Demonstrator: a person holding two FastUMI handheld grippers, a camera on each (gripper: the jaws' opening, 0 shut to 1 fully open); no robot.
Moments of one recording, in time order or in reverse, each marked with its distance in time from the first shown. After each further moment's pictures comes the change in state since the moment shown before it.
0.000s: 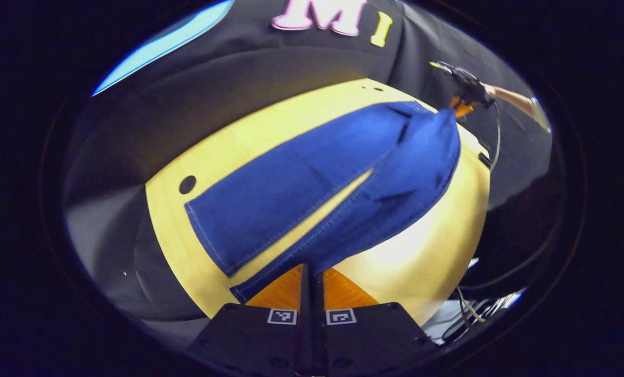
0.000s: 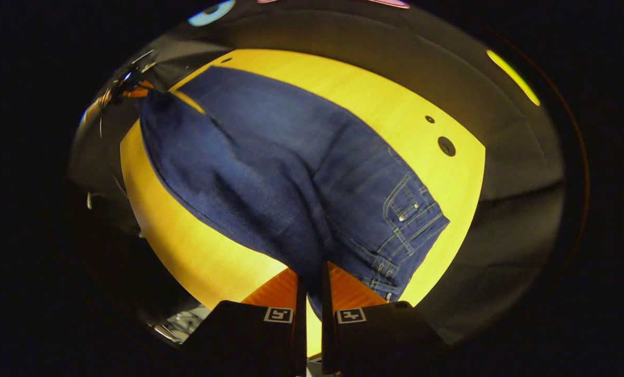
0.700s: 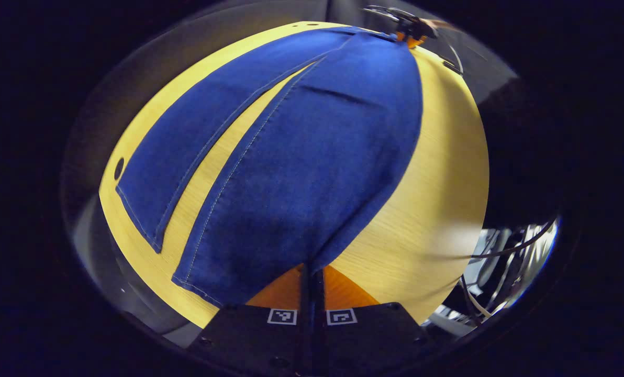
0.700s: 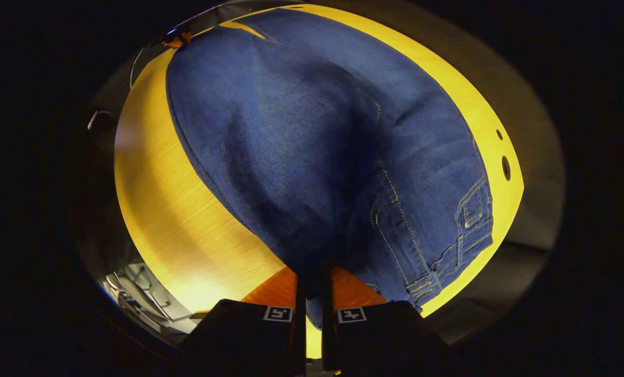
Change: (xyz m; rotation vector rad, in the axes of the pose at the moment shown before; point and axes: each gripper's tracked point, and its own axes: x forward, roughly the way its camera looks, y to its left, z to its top) left arm 0.076 -0.044 -0.164 0.296 0.370 -0.106; right arm 0.096 0.034 -0.099 -0.369 0.211 0.000
